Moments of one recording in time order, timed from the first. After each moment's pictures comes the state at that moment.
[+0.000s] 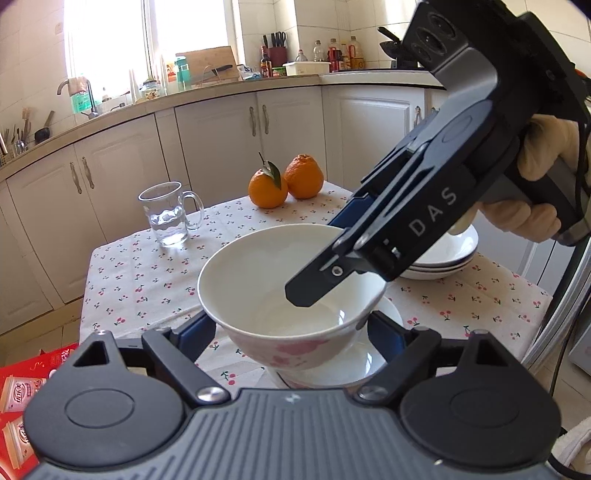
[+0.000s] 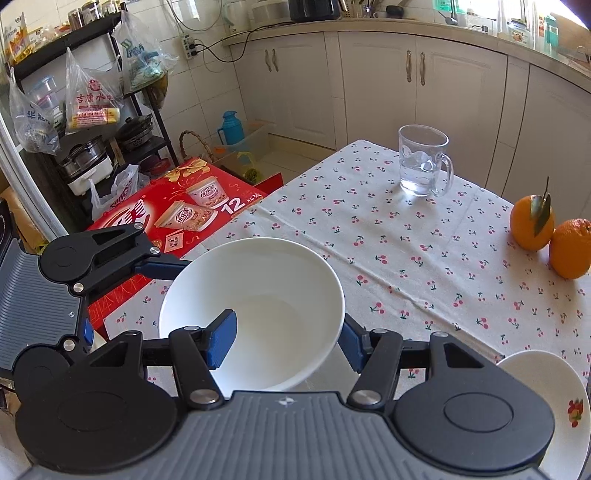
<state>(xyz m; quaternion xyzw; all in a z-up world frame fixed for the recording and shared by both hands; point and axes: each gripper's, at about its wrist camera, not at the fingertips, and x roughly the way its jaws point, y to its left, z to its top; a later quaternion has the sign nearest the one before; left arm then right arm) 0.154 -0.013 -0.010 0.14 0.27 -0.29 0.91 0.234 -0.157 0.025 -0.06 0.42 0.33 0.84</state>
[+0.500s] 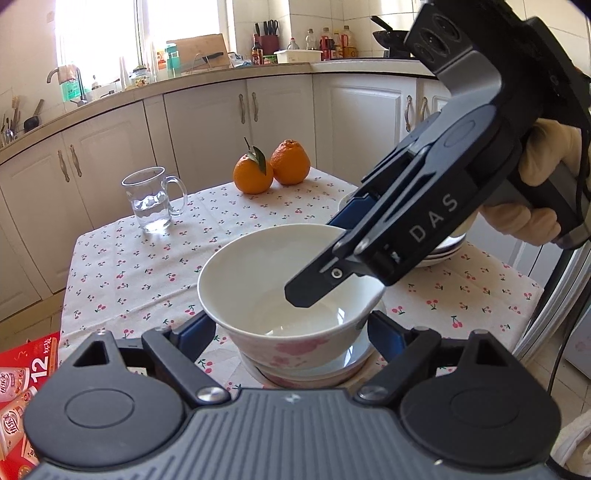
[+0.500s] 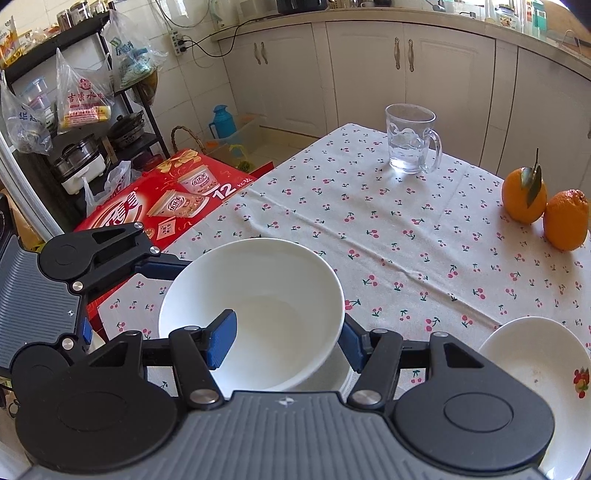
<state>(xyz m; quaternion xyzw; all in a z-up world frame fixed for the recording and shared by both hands) 0.152 -0.022 -0.019 0.14 0.29 -0.31 0.90 0.227 -0.169 0.010 -0.05 0.43 0.32 0.84</state>
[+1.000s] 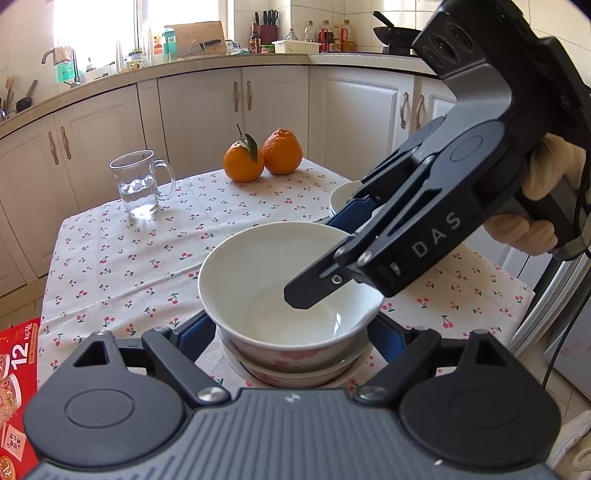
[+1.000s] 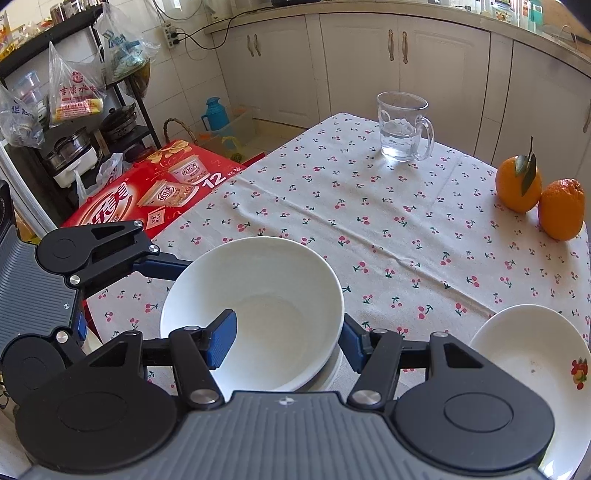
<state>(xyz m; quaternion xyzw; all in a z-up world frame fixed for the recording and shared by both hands) 0.158 -0.023 -0.026 0.11 0.31 -0.32 0.89 0.227 -0.172 0.000 -0.06 0.44 0.31 0.84</state>
